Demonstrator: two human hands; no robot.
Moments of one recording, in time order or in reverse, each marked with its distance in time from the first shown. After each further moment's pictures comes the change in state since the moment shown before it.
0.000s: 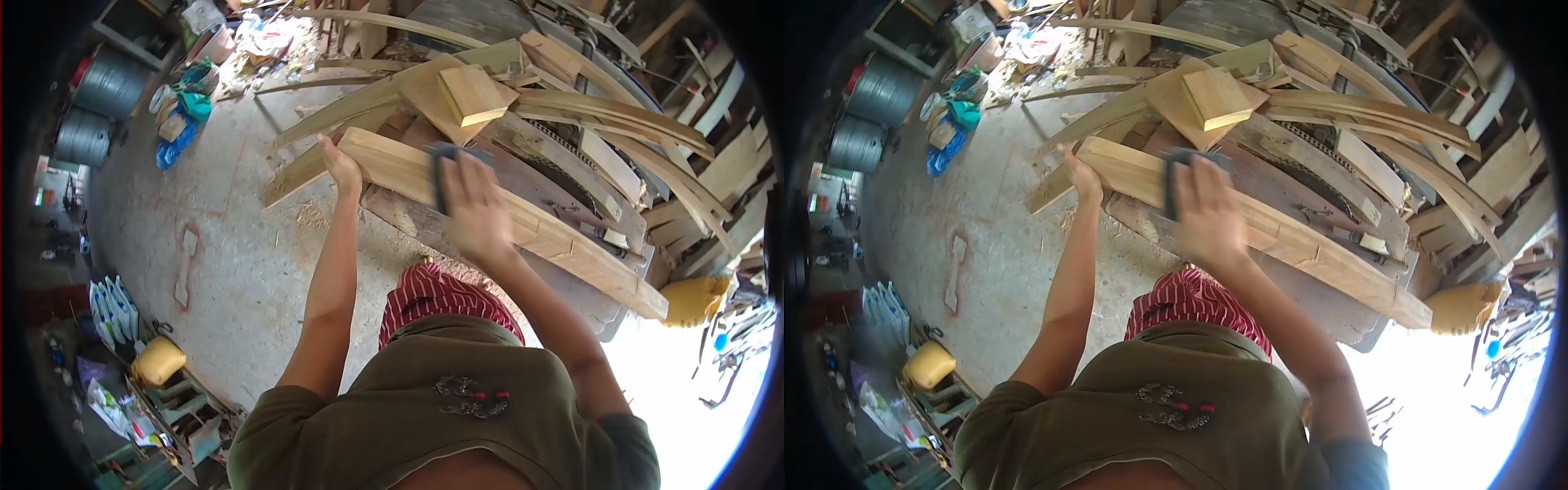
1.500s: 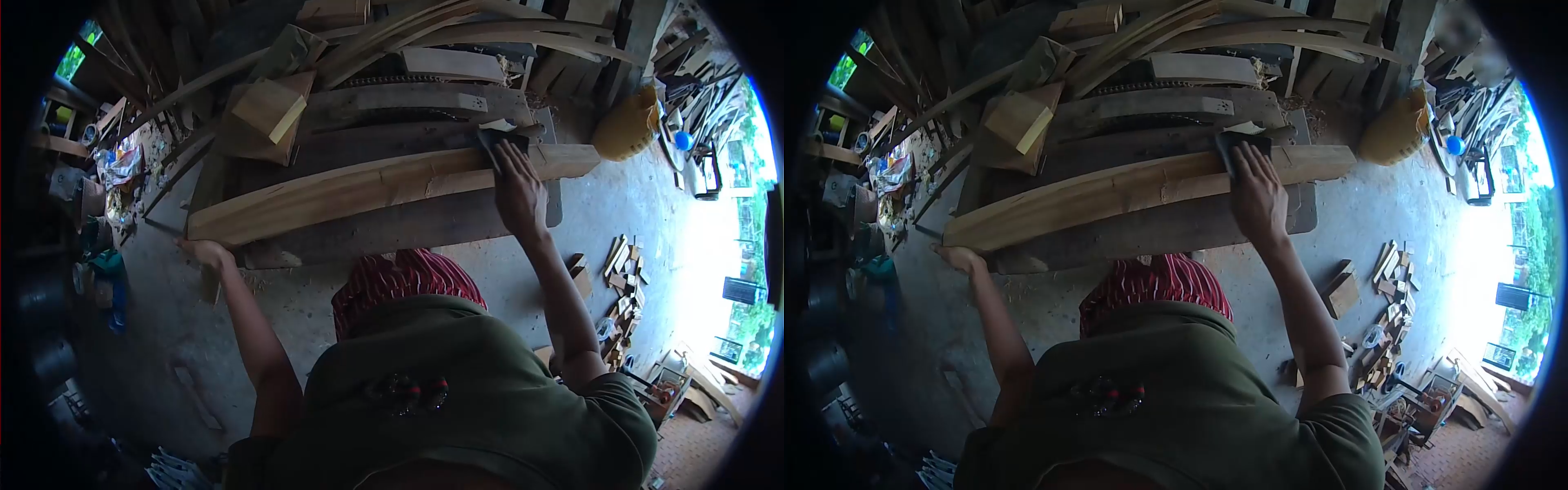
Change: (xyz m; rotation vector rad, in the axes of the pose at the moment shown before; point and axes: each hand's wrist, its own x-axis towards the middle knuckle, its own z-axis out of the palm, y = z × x) left_hand 0.019 0.000 -0.002 0.258 -0.009 -0.146; right_hand -0.199 0.161 -0.023 -0.125 0.384 0.693
